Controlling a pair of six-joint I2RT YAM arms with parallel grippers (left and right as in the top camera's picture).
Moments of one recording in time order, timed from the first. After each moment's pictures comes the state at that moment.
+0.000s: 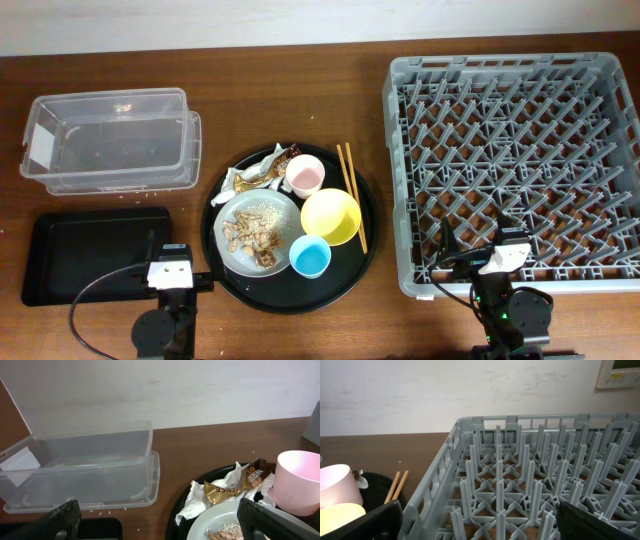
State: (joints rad) left arm 0.00 0.01 0.02 -0.08 -0.05 0.09; right arm 0.02 0.01 0.01 -0.07 -0.05 0.07
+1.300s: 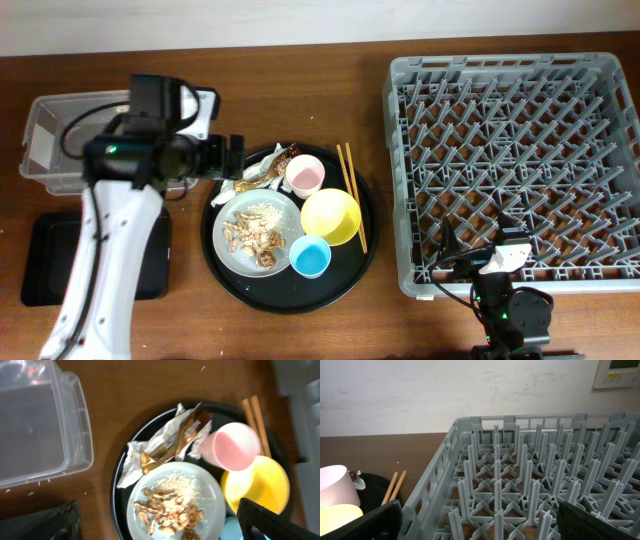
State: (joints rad) left arm -0.11 1.49 1.50 -1.05 0.13 0.01; right arm 0.02 0.01 0.01 -0.07 -0.04 0.07
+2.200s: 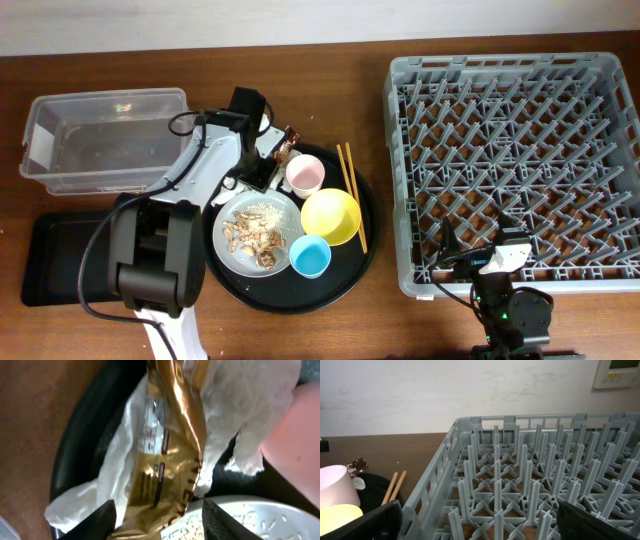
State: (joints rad) left arm -0.25 2.04 1.52 -0.91 0.02 0.27; right arm 0.02 0.01 0.01 -0.07 -0.04 0.07
